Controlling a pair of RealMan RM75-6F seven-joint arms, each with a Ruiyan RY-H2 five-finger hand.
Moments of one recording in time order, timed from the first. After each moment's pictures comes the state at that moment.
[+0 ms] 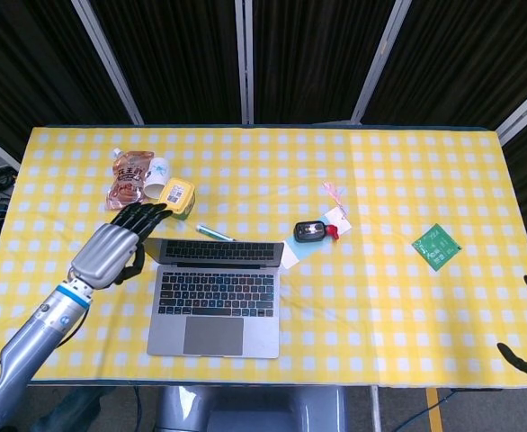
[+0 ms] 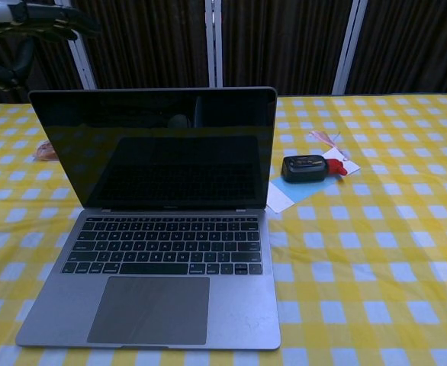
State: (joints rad) left arm -0.58 -1.03 -0.23 -1.97 1.27 0.95 0.17; right arm -0.09 -0.95 0.05 -1.74 -1.59 1.67 0.03
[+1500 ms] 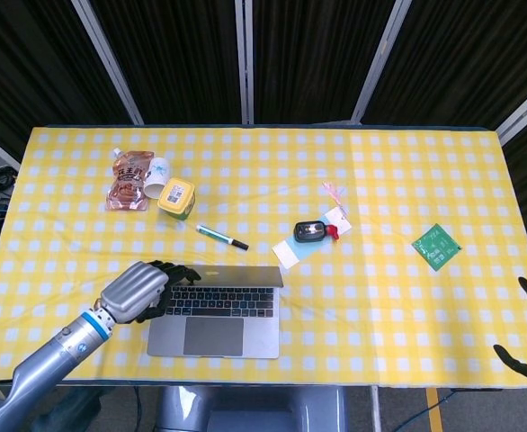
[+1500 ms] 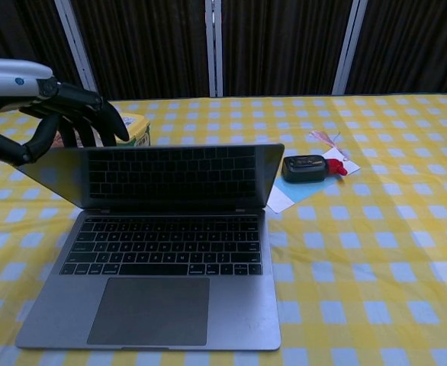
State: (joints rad) left arm -0.62 -1.00 -0.08 -2.08 1.38 0.85 0.05; right arm -0.09 -0.95 0.04 -1.75 -1.60 1.68 0.00
